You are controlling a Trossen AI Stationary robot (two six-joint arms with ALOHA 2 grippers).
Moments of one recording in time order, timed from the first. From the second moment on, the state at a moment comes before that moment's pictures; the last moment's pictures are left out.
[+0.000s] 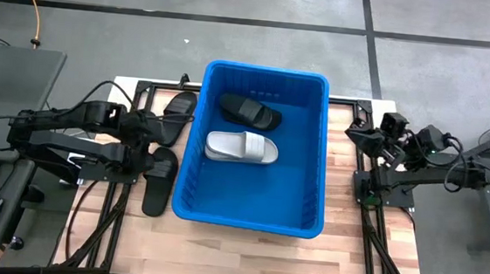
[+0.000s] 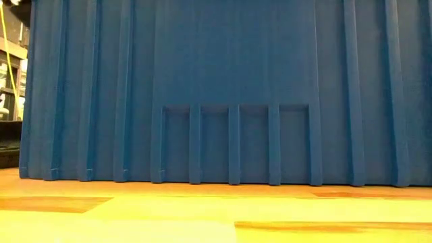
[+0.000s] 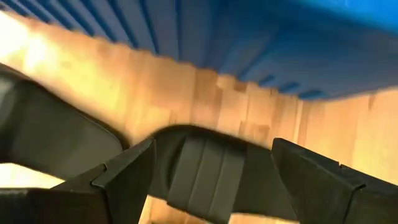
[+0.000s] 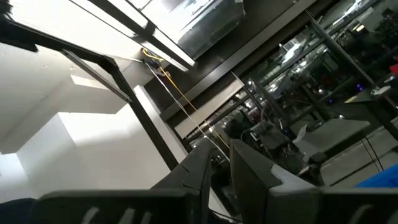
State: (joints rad) left arm 0.23 0.78 0.90 -1.23 0.02 -0.11; right arm 0.01 0.43 0.59 0.33 0.00 0.66
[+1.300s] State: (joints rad) left arm -0.17 1.11 0.66 -1.11 -0.06 -0.50; right arm 0.01 0.29 0.59 0.07 0.03 0.70
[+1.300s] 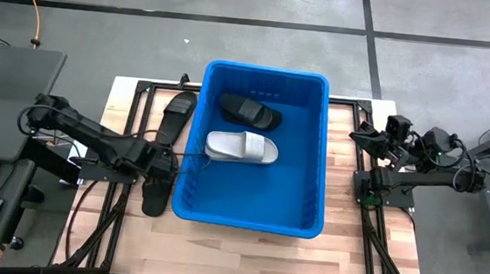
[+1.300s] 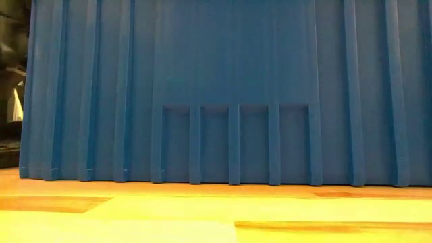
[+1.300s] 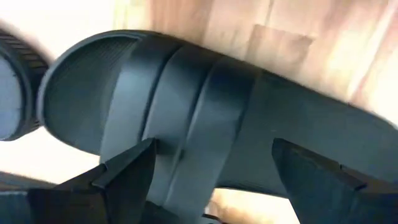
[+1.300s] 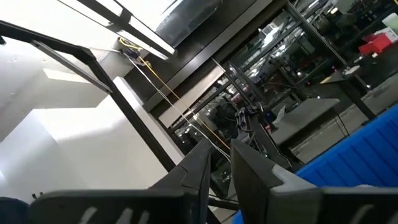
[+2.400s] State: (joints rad) left arm -0.18 1.06 0.79 -1.18 0.05 -0.51; right arm 0.01 0.28 0.59 0.01 0.15 0.74
